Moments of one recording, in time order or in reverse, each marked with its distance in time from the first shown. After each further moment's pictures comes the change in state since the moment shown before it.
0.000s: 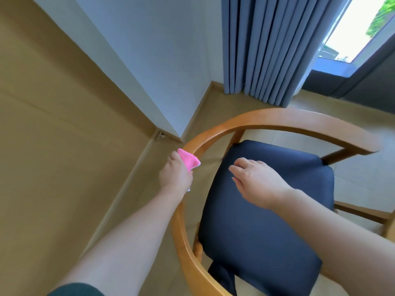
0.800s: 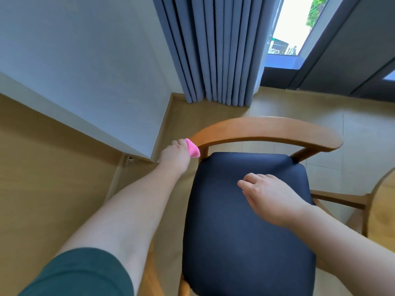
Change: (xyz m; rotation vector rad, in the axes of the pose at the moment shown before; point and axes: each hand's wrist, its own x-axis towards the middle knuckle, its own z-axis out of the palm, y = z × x) left_hand 0.119 0.148 0.016 0.388 -0.147 0.462; right_hand -0.031 0.099 0.023 0.006 -0.066 0.208
